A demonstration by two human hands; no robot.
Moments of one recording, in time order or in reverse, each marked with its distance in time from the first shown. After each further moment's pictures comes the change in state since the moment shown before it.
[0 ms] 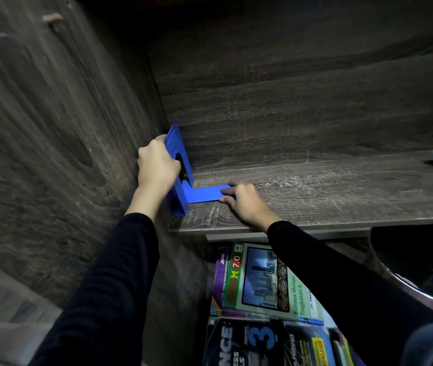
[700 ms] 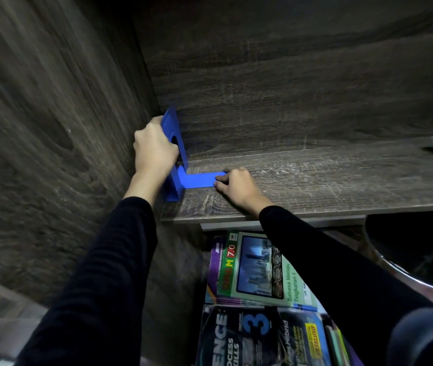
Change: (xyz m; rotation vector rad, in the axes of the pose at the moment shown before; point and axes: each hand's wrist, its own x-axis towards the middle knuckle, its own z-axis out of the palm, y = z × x) left_hand 0.002 0.002 0.012 -0.028 0.011 0.022; right_hand 0.006 -0.001 0.000 -0.015 0.022 0.057
